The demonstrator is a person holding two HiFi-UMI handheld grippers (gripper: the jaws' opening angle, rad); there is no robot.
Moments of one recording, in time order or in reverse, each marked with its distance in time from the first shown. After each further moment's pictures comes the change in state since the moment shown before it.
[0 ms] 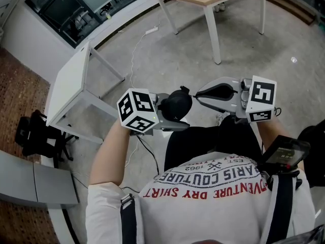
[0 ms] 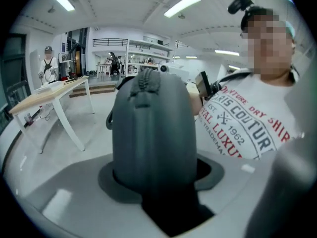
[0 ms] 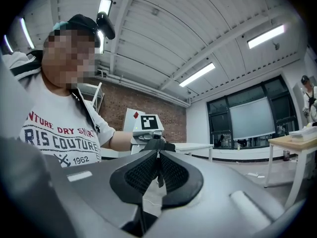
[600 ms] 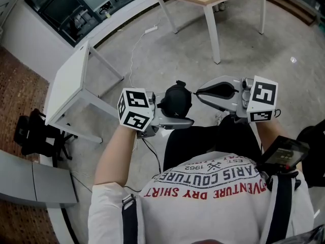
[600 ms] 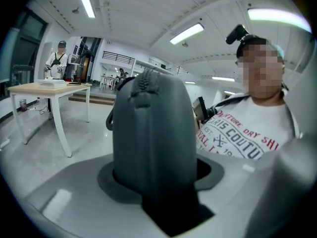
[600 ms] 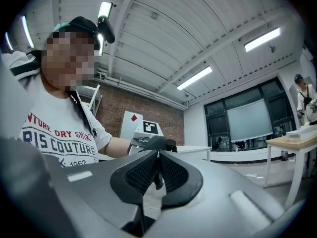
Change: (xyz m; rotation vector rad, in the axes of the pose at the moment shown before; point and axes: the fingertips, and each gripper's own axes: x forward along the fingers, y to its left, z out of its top) left arm -0.006 -0.001 0.031 -0.102 -0.282 -0.072; right arm -0.004 -0.006 0.006 0.008 -0.039 -0.031
